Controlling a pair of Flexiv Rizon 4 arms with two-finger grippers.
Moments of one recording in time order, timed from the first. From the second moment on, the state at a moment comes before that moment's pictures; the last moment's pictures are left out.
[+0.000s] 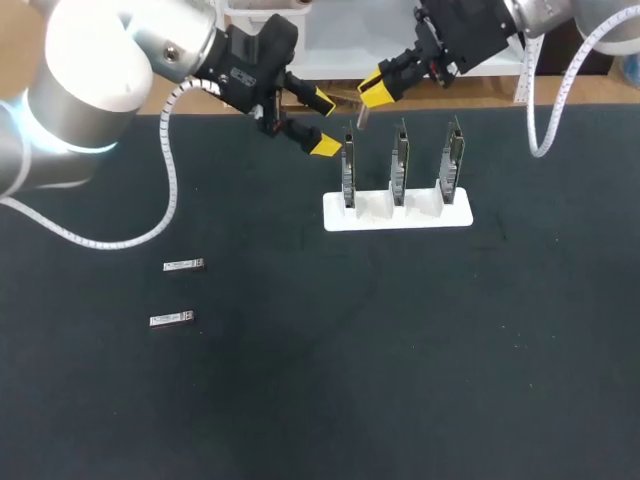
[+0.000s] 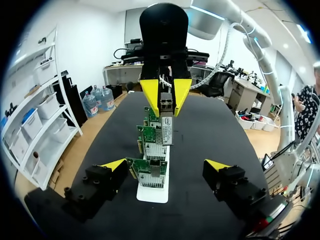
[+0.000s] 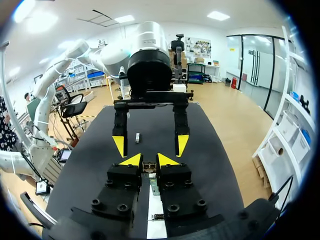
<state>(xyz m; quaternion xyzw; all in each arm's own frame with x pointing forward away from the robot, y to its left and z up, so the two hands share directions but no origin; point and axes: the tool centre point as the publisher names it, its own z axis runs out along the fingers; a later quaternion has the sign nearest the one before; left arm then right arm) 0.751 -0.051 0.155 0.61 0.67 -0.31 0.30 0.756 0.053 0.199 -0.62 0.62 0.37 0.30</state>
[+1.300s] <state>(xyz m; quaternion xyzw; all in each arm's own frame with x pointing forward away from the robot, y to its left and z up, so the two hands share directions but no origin) 0.747 -0.052 0.153 0.60 0.67 -0.31 0.31 0.754 0.065 0.189 -0.68 0.59 0.33 0.29</state>
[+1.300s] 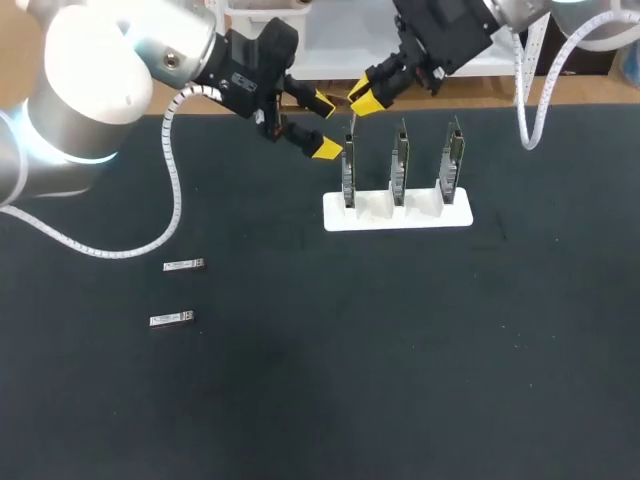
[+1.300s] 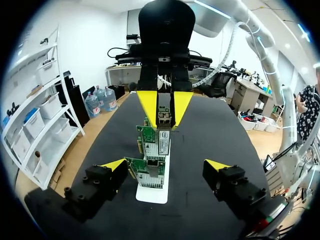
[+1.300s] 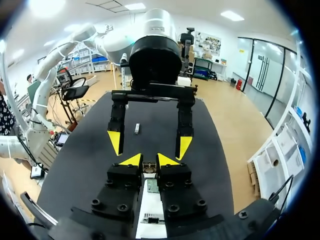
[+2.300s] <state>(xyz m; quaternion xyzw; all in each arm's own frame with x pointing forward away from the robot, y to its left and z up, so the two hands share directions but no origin) 0.747 -0.052 0.153 0.60 0.67 -0.31 0.31 0.764 0.071 0.180 -0.70 0.58 0.30 0.28</state>
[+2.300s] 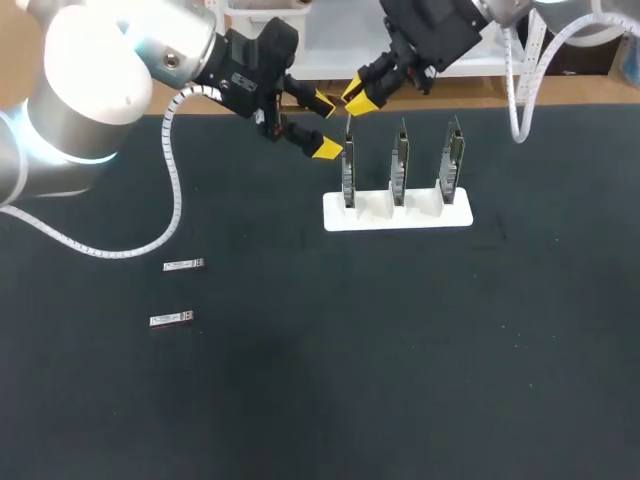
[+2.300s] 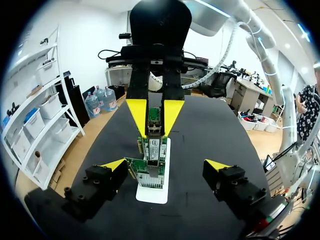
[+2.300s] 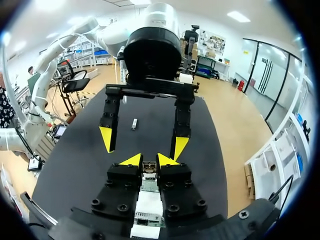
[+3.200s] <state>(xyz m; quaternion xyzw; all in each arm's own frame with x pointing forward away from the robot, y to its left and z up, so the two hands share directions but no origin) 0.747 -0.052 0.153 0.60 0.67 -0.31 0.31 0.772 0.074 0.179 -0.70 0.60 0.29 0.27</state>
